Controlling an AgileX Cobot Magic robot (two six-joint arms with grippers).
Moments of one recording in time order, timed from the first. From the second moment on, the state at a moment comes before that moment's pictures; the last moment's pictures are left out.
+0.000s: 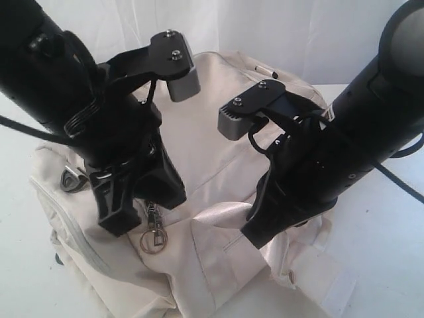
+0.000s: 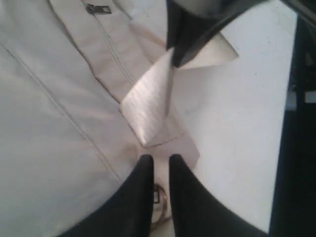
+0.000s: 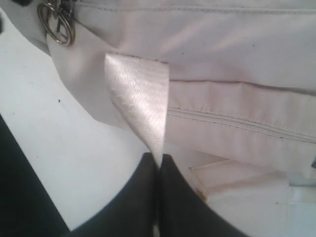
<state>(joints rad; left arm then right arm) -0.74 1.39 -1.25 -0.41 1.09 0.79 0.74 1.36 -1.04 0.35 0.99 -0.44</state>
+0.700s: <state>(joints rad) -0.74 1.39 -1.22 -0.34 1.24 1.05 0.74 1.36 -1.04 0.34 0.98 -0.43</state>
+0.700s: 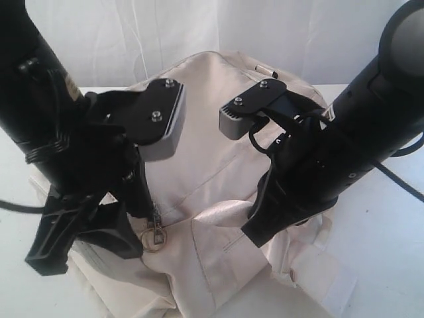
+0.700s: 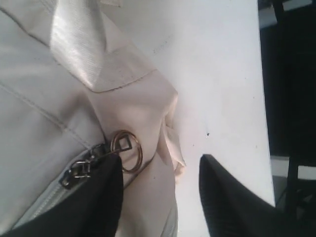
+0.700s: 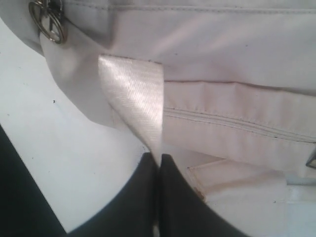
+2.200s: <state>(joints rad) -0.74 1.39 -0.99 -0.44 0.58 1.36 0.74 1.36 -1.04 0.33 0.96 -0.40</state>
